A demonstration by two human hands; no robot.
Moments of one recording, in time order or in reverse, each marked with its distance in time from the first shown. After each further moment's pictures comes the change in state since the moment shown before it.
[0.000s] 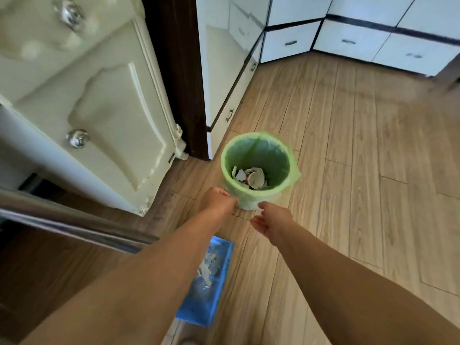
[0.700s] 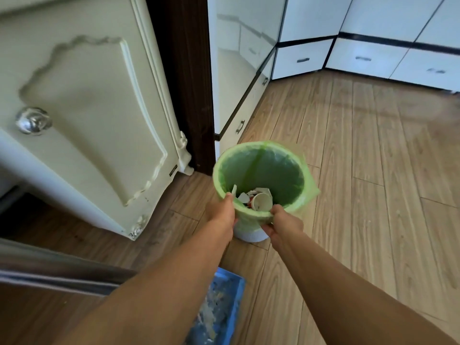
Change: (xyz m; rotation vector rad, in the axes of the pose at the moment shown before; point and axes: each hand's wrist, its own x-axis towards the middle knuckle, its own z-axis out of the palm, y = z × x) left_hand 0.132 -0.042 0.039 -0.574 0.105 -0.170; right_hand 0.140 0.013 0.050 0.351 0.037 -0.122
